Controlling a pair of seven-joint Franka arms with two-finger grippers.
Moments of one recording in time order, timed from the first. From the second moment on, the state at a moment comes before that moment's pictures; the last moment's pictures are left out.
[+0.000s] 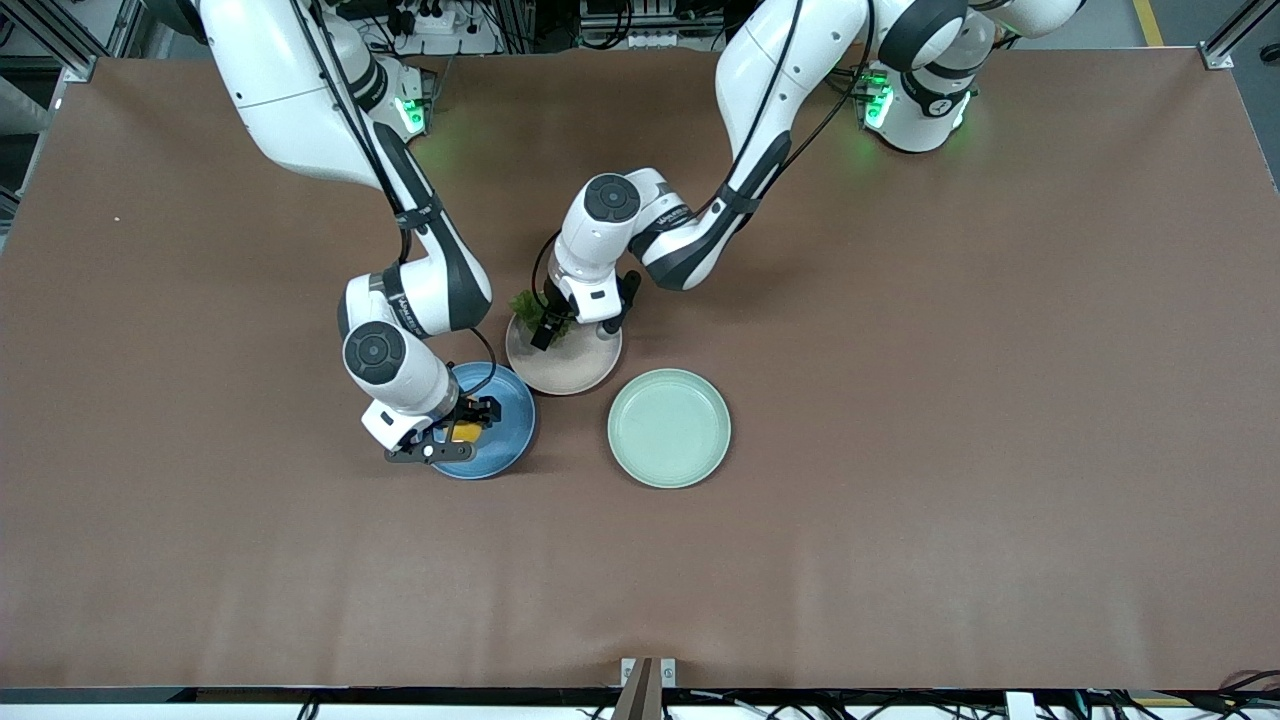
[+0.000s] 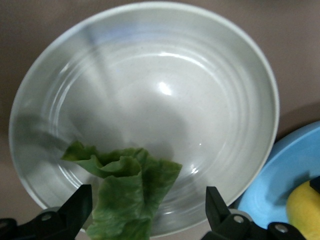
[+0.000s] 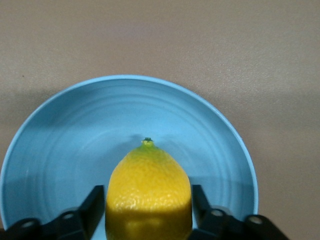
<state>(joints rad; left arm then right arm) -0.89 0.92 -0.15 -1.43 -0.07 2.70 -2.08 0.49 0.64 -0.14 -1.80 0.14 2.42 0.23</state>
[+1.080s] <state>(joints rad) -0.93 0.94 -0.12 -1.42 -0.07 2.71 -2.08 0.43 0.60 -0.15 -1.72 0.15 2.23 0.19</state>
